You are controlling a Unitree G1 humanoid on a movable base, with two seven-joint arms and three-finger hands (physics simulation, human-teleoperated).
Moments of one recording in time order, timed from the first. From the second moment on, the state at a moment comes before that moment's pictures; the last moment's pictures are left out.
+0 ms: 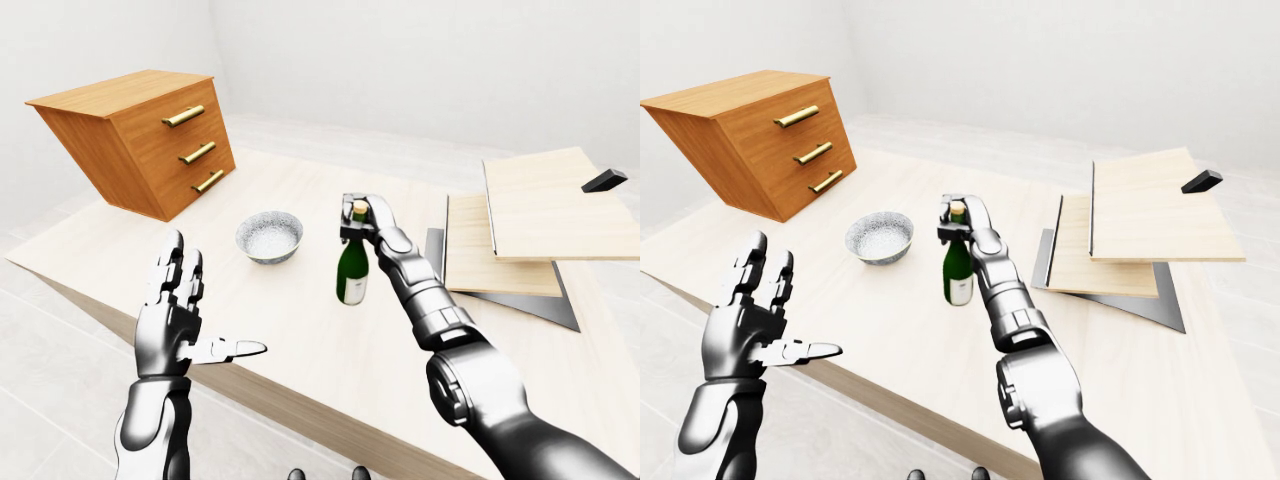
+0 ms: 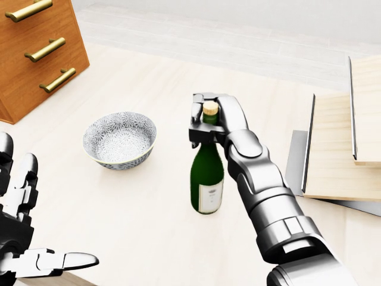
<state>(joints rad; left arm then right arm) 0.20 0.00 0.23 -0.53 -0.16 0.09 -0.20 -0.95 -0.03 -0.06 0.93 0.07 0.09 0.03</state>
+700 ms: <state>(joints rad) 0.19 0.00 0.22 -0.54 -0.17 0.09 -0.20 -0.87 -0.08 -0.08 0.65 0.11 0.09 0.02</state>
